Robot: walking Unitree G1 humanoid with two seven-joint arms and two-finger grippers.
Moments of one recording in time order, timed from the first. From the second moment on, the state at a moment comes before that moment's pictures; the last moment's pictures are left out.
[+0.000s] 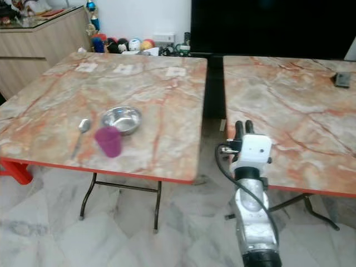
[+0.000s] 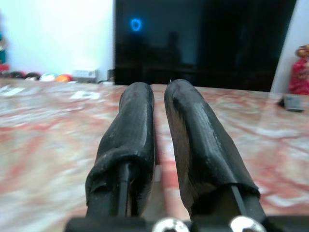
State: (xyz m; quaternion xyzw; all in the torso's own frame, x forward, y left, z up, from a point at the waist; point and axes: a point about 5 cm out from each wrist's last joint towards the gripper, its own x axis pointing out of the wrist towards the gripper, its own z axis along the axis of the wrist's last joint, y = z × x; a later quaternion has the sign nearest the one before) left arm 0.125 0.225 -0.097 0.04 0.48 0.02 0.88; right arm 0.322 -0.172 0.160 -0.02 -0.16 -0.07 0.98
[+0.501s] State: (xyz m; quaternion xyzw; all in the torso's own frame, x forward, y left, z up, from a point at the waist) left arm 0.126 0.225 -0.097 0.04 0.48 0.02 0.88; right arm 0.322 -0.170 0.160 -0.03 -0.16 -0.06 0.98
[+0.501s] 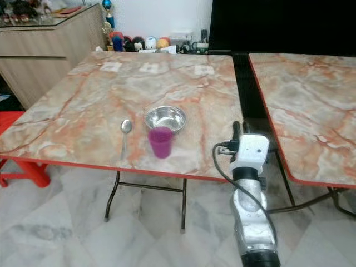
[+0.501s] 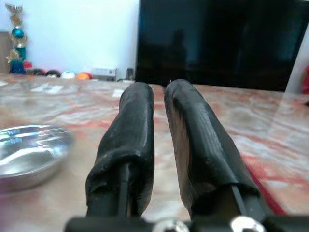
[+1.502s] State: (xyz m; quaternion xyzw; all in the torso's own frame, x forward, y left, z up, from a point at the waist) left arm 0.122 0.233 -0.097 0.05 0.48 0.03 0.87; right arm 0.324 -0.154 0.158 -0.02 -0.16 -0.04 0.99
